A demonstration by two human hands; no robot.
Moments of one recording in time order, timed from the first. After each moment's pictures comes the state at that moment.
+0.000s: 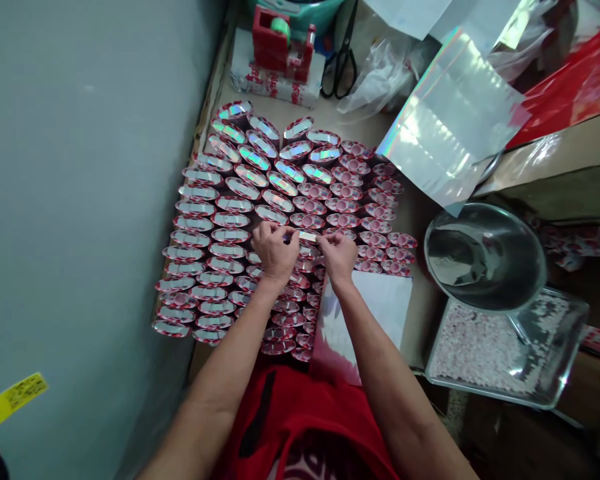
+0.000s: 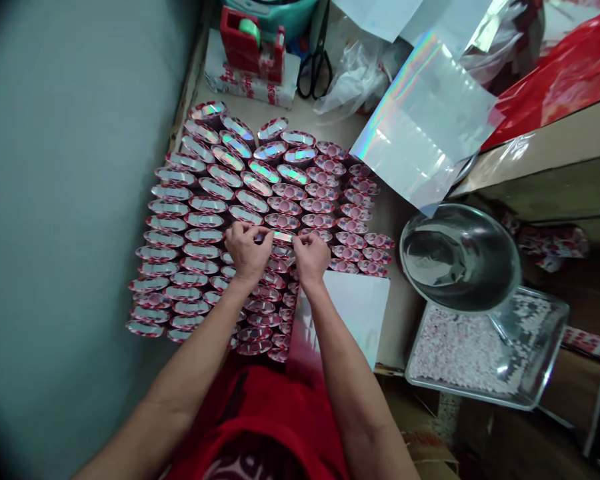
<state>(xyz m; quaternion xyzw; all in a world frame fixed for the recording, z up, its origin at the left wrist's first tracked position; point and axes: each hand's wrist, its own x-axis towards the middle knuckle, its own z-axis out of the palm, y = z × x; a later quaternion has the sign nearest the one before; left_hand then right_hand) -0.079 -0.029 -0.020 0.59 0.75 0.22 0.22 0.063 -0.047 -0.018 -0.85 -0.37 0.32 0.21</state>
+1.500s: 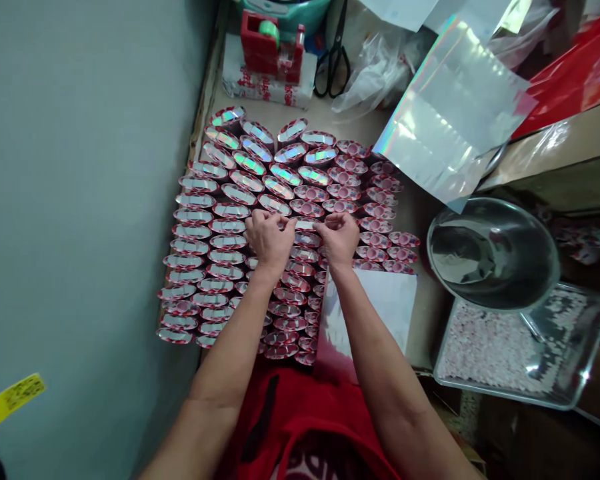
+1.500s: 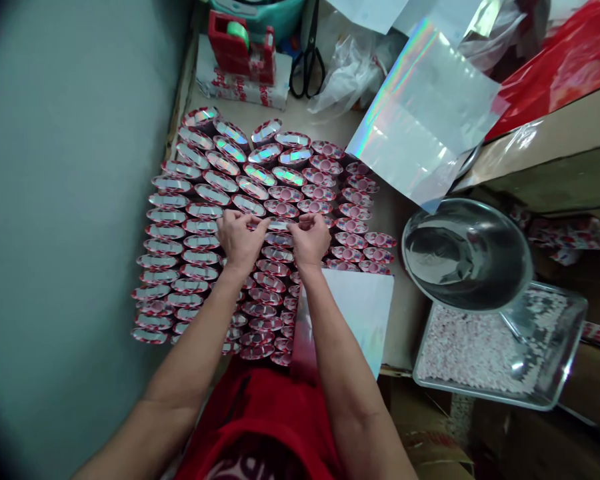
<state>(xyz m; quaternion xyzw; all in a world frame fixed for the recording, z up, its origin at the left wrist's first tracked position) -0.080 0.012 -0.002 0.56 0.77 0.20 0.24 0.061 -0.007 -0.016 -0.80 -0.29 0.34 0.39</state>
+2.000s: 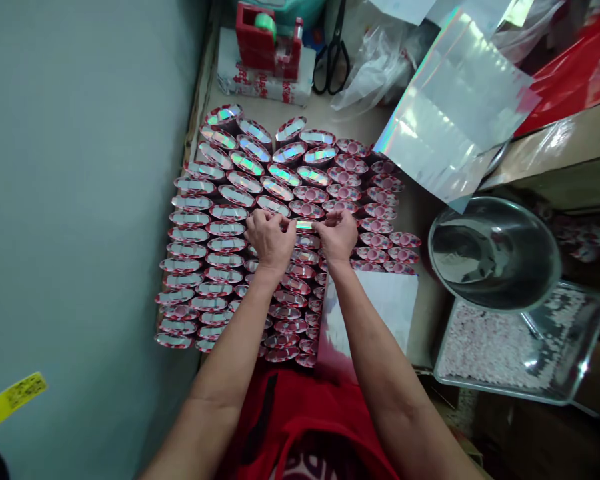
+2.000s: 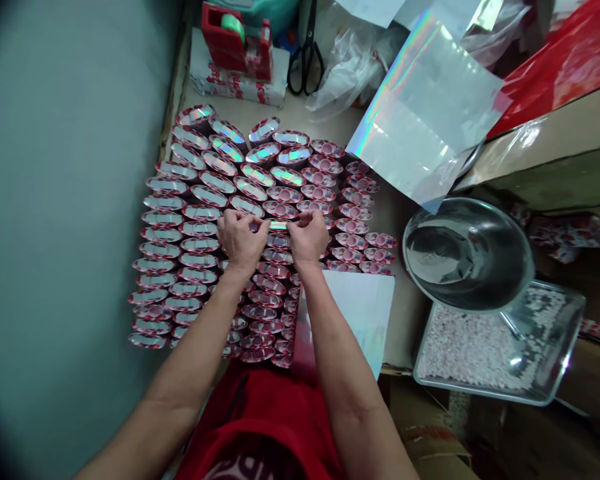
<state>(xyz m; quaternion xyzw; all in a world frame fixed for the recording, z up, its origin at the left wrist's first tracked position) -0.077 0.014 -0.010 0.60 0.76 0.14 0.21 0.057 0.004 -0.016 -0.83 -0.34 0.30 0.31</state>
